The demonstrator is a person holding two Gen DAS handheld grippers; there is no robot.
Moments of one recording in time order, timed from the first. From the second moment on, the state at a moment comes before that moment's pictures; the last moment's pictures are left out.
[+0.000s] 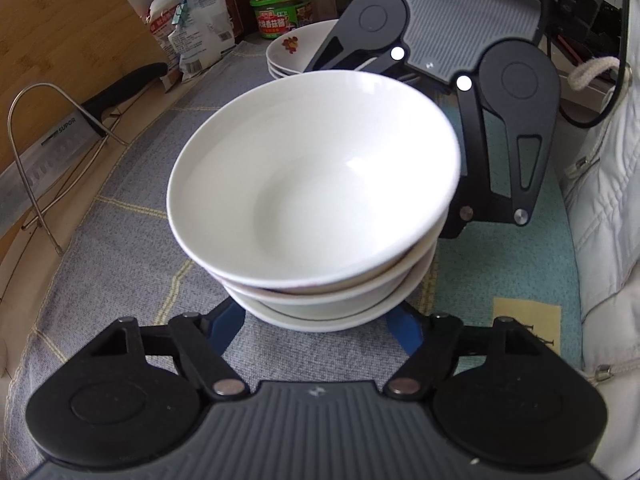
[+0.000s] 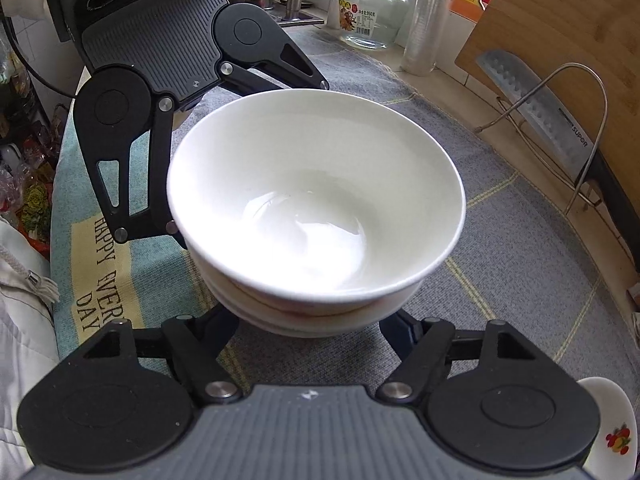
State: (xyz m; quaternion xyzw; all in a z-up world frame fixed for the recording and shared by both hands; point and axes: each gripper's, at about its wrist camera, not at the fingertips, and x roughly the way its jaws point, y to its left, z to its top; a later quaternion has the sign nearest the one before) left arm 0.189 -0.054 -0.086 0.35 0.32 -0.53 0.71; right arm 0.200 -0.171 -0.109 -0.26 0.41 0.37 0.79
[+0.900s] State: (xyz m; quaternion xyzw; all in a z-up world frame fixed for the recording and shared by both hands) left arm 0.190 -0.068 -0.078 0.37 0.31 -0.53 0.70; right arm 0.205 -0.171 -0.094 -0.27 0.42 0.36 0.79
